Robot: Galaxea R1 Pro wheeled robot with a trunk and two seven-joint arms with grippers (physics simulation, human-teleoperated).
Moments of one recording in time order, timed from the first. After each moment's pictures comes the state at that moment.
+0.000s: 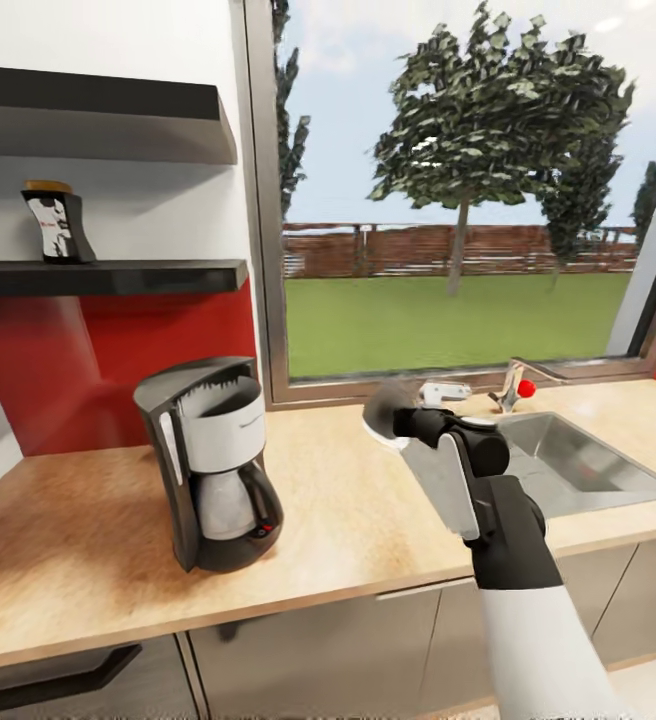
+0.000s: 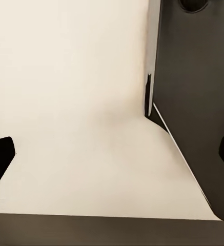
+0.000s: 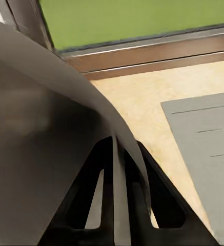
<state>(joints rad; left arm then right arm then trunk) 0.02 0.07 0.00 0.00 0.00 0.02 0.11 -0.72 0.15 0.04 -1.46 -0.08 0.93 -0.07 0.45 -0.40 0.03</state>
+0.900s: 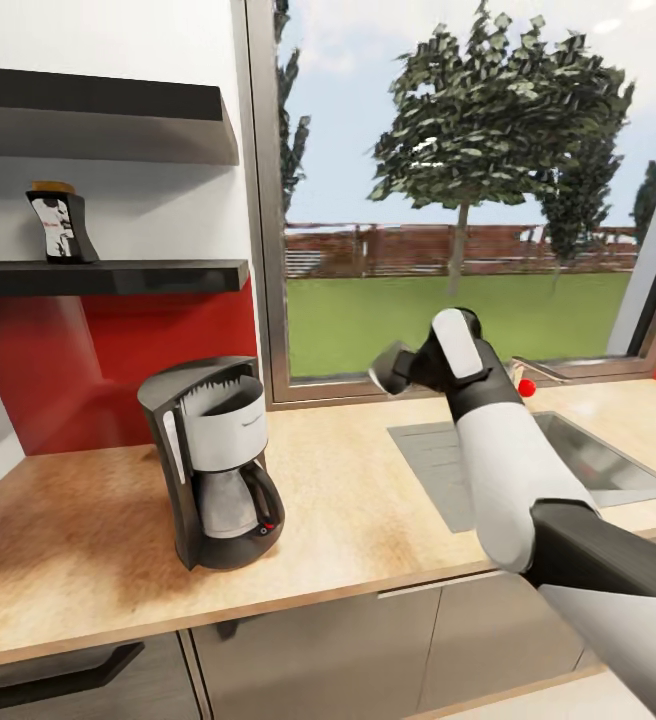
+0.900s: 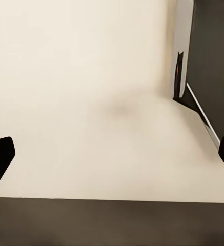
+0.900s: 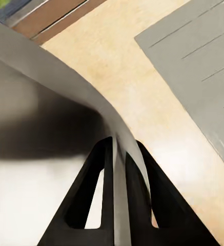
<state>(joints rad) 0.02 0.13 -0.01 0.00 -0.05 0.09 0.10 -1.31 0.17 -0.14 -0.78 -0.77 1.03 -0.88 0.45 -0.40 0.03</state>
